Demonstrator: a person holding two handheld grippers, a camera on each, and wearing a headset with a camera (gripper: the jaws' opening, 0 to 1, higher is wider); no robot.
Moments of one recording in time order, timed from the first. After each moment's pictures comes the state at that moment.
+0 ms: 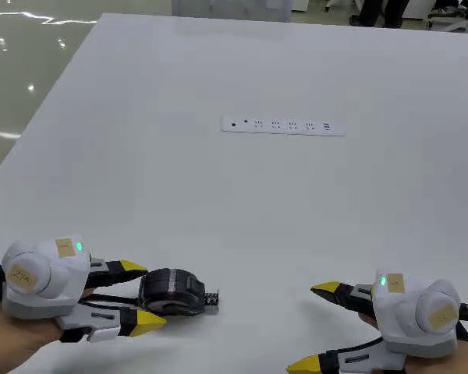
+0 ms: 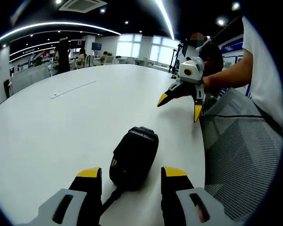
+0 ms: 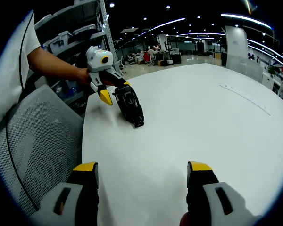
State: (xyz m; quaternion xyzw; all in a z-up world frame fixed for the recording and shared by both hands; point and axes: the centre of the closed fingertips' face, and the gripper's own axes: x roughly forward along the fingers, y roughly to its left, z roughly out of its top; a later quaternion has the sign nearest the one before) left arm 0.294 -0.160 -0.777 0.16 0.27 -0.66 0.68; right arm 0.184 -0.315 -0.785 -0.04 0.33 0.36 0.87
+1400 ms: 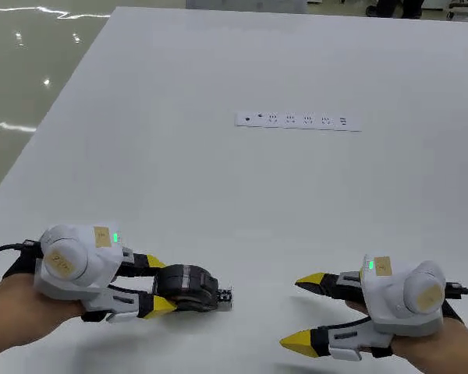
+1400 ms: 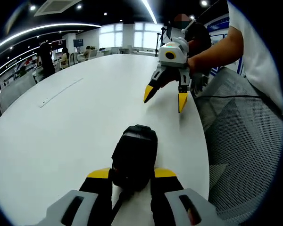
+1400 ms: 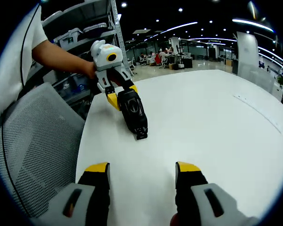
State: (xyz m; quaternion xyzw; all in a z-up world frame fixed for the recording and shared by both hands) left arm 0.297 -0.164 -0.782 0.26 0.26 -0.69 0.63; right arm 0.217 -0.287 -0.790 -0.07 0.30 0.41 0.86
